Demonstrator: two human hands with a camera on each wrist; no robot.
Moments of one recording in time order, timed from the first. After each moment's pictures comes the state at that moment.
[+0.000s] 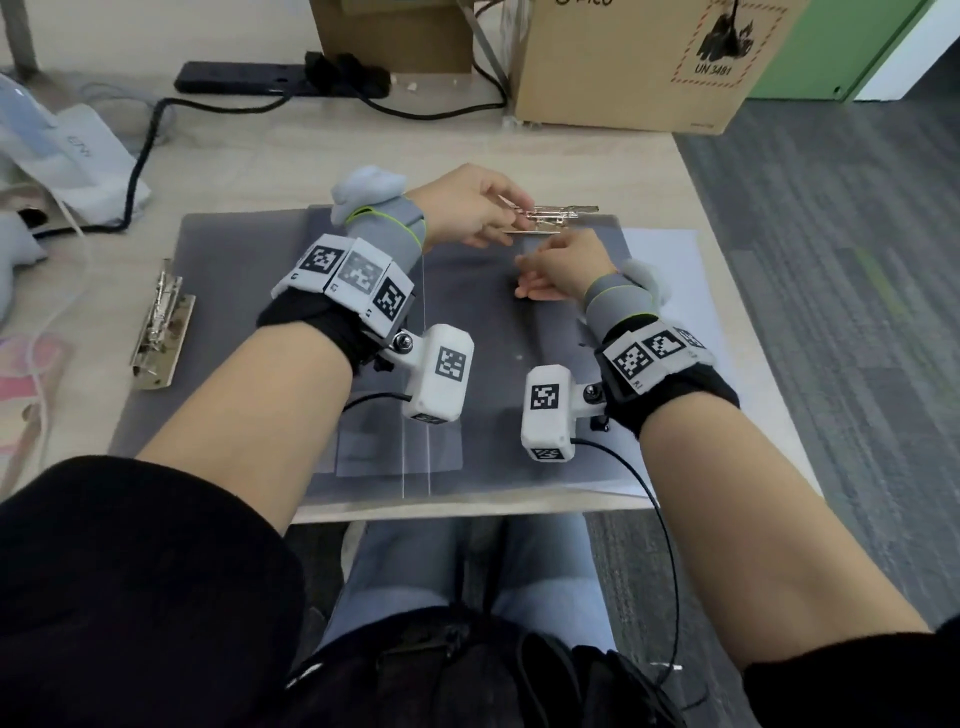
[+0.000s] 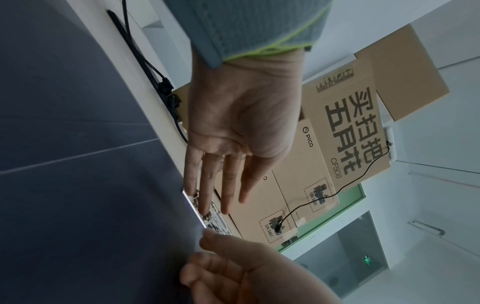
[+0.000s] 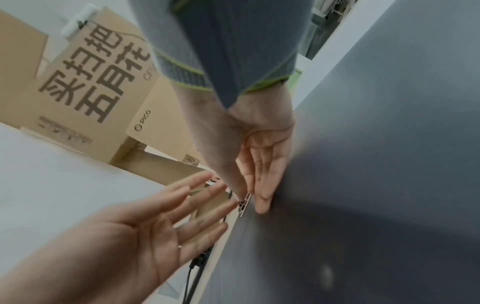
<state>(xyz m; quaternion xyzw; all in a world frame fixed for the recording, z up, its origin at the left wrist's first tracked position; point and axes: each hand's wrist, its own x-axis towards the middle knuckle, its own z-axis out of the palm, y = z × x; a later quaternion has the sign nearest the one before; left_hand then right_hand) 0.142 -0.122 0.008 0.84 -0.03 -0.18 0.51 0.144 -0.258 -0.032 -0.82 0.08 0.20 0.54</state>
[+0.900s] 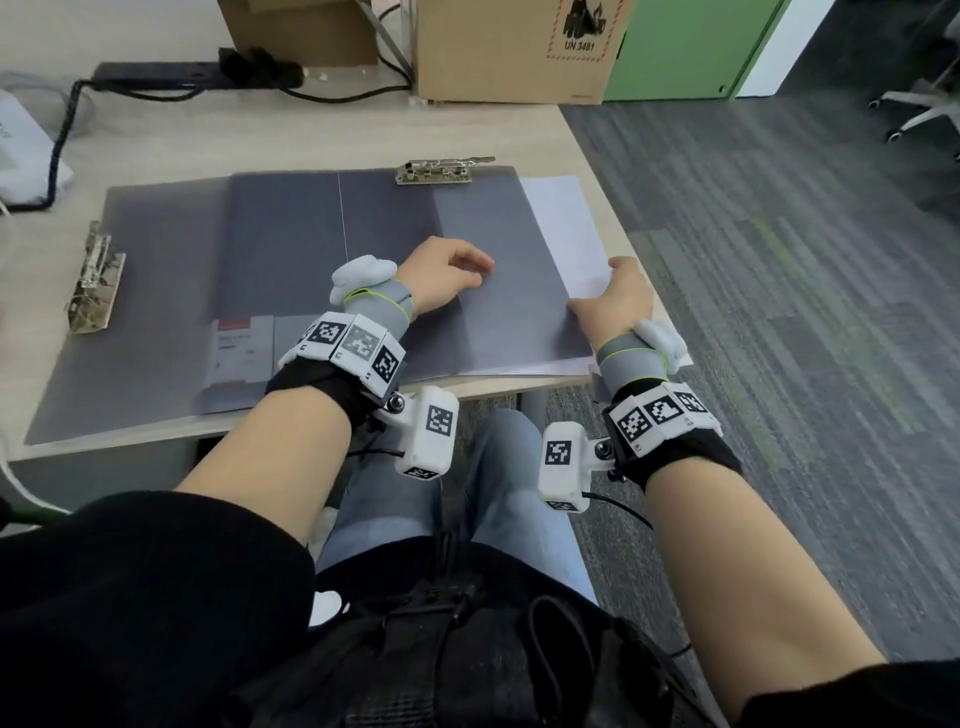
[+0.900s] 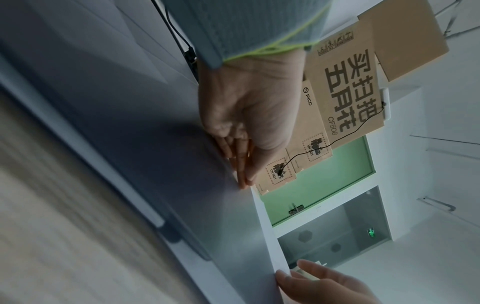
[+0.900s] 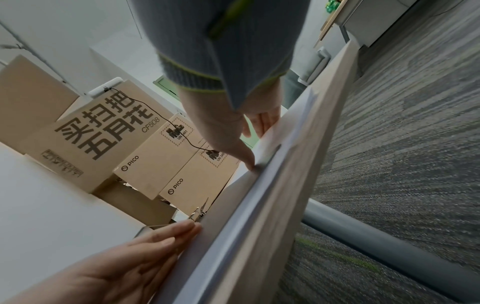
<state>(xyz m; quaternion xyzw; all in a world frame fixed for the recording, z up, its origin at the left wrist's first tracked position) 0.041 -0.193 -0.055 0.87 -0.06 -0.10 0.48 0.012 -0.388 -0.057 -0.91 0.20 -0.04 0.35</state>
